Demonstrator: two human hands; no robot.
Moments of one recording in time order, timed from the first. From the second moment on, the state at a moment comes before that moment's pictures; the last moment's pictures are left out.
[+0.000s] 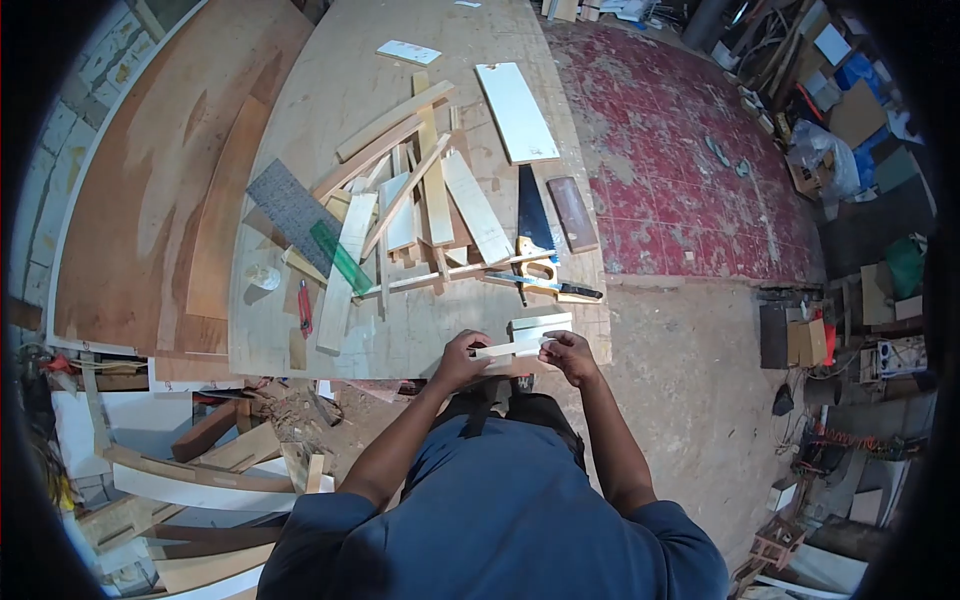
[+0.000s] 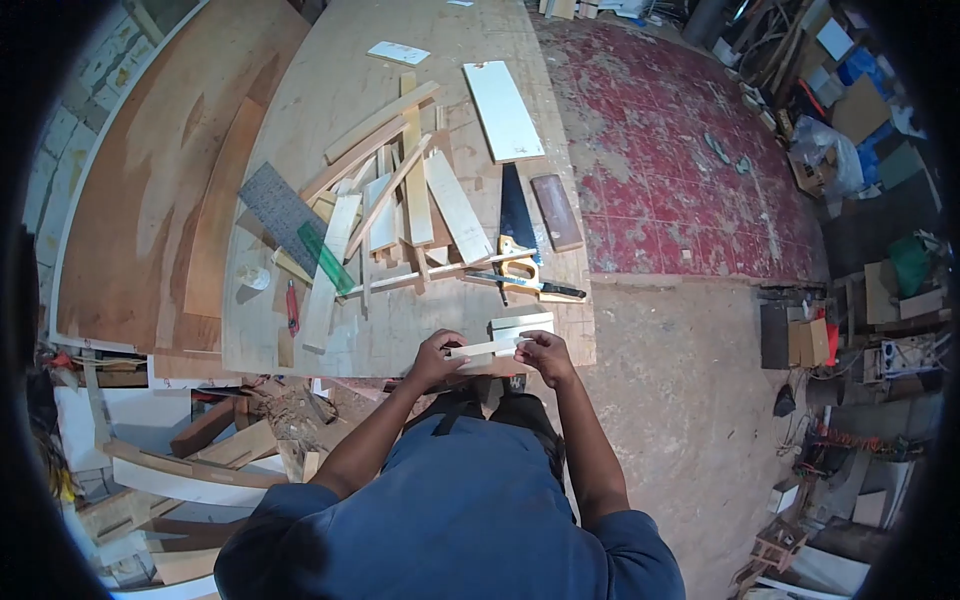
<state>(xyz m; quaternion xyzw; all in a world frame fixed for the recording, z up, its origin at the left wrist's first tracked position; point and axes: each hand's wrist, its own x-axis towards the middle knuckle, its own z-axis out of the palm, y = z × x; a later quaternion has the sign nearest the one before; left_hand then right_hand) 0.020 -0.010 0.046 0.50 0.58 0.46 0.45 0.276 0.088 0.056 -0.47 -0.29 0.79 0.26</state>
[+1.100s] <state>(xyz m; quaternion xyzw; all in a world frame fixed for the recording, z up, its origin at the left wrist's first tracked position) 0.134 0.012 -0.026 0.11 0.74 0.48 0.46 0.344 0.123 0.001 -0.63 -0.55 0.54 0.08</state>
